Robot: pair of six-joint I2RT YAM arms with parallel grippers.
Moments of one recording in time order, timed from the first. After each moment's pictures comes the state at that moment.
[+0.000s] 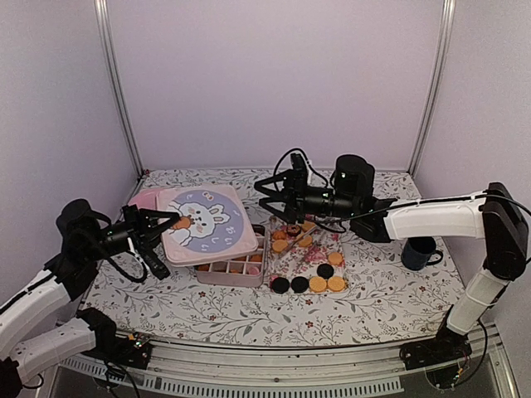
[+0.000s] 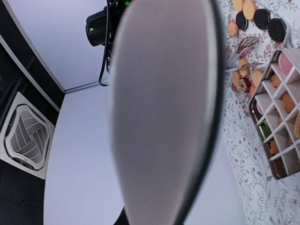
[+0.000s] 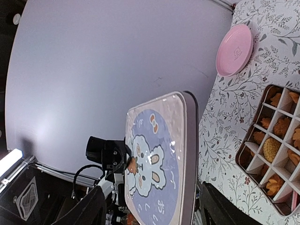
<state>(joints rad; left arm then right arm) -0.39 0.63 0.42 0.21 0.67 1.75 0.84 1.67 1.07 0.59 -0.52 1.22</state>
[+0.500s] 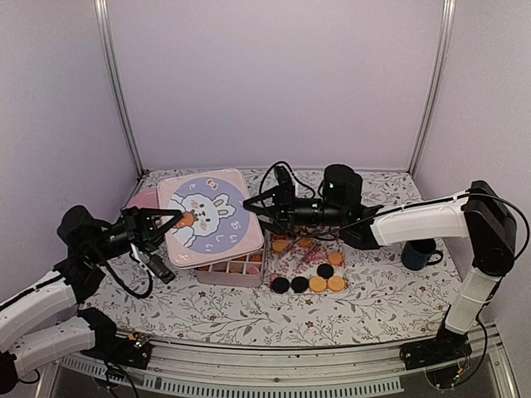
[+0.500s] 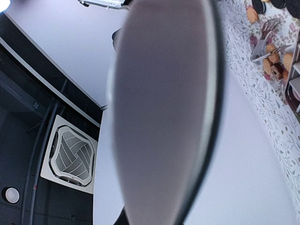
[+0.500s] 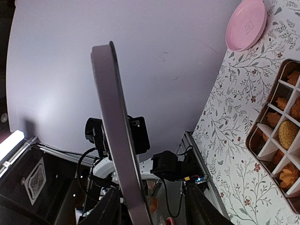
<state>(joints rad) -0.43 0.68 0.34 0.52 0.69 1.89 0.88 1.75 1.08 0.67 -0.62 1.24</state>
